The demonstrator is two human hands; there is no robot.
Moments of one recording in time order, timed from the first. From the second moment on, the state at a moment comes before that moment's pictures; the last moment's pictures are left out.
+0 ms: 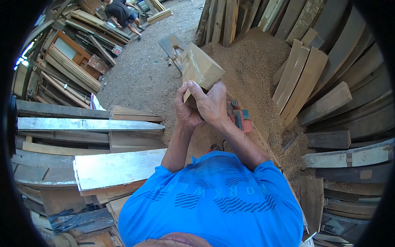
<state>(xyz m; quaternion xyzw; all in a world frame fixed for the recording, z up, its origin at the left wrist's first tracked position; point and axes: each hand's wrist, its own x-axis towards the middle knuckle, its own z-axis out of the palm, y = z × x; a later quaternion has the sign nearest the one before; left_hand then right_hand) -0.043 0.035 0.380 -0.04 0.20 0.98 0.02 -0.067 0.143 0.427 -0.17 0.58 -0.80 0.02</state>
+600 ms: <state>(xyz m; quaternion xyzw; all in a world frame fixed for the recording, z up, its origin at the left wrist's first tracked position) 0.059 -0.016 0.278 -0.18 0.14 0.97 0.08 -0.034 0.199 0.273 -0.04 0.37 -0.78 0.50</state>
